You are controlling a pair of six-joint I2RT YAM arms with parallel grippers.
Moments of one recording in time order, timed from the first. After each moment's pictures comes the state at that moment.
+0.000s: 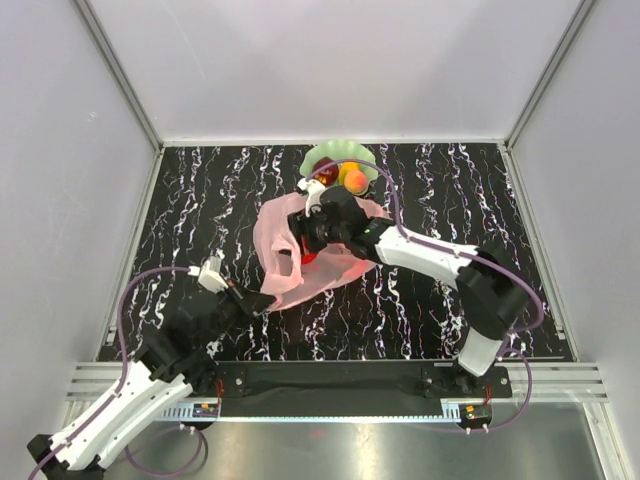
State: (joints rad) left arm -0.71 0.21 0.28 -0.45 -0.06 -1.12; right arm 0.82 1.78 1.25 0.01 -0.25 0.37
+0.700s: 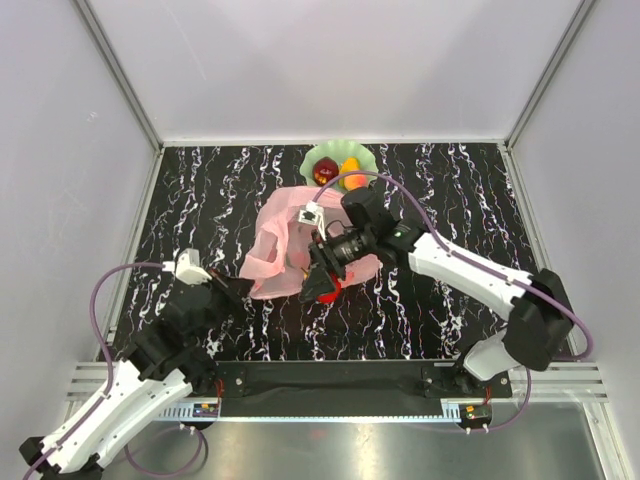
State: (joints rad) left arm -0.71 0.27 0.42 -0.54 -0.35 -1.03; right arm 0.82 1.51 1.19 -0.31 -0.89 0.22
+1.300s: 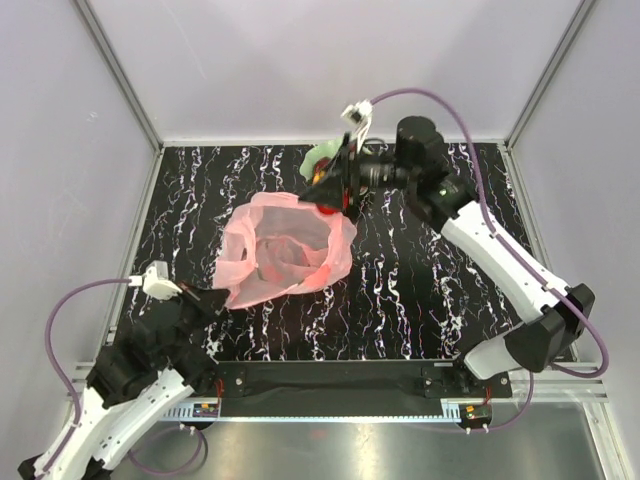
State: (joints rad) left arm -0.71 0.09 0.59 -0.91 -0.41 -1.05; right arm 0.65 1.46 1.55 -0.16 -0.87 0.40
